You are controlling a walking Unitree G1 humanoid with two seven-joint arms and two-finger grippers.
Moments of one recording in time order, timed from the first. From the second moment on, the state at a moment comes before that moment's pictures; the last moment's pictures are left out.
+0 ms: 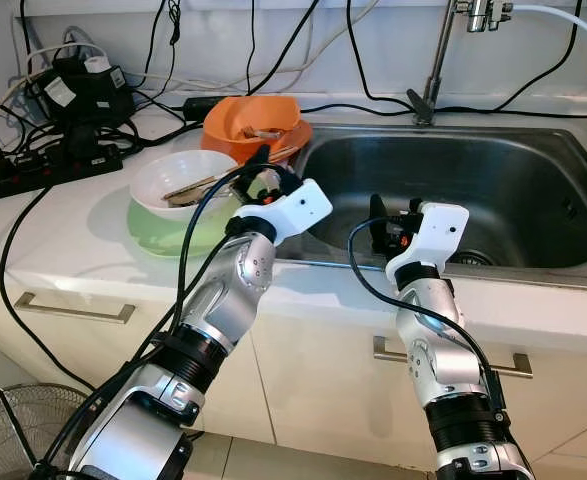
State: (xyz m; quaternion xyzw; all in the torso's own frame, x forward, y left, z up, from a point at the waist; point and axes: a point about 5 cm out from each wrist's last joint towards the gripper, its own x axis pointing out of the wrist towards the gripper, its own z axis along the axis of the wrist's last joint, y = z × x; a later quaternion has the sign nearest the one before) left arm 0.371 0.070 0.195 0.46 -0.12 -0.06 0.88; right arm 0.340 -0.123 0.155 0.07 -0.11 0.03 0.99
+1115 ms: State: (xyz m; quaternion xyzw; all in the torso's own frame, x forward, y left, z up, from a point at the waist) left arm 0.382 0.075 0.188 0.45 -0.08 -0.05 0.89; right arm 0.340 -0.123 0.154 0.07 -0.11 0.03 0.99
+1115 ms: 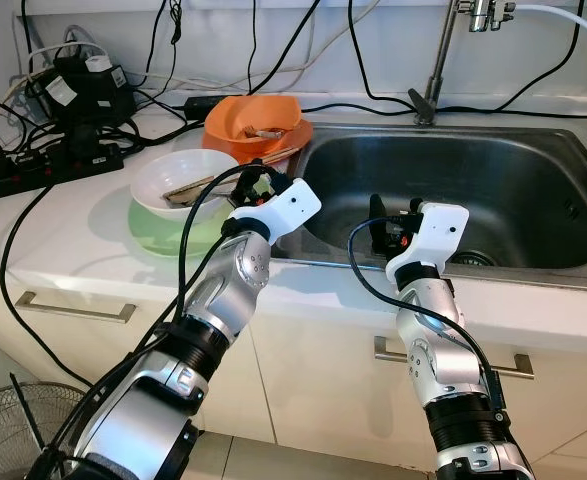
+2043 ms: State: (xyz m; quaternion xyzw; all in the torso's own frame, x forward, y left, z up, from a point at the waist) left arm 0.383 0.073 0.193 0.44 -0.10 -0.04 0.89; right arm 0.340 -0.123 0.154 0.07 -0.11 0.03 0.99
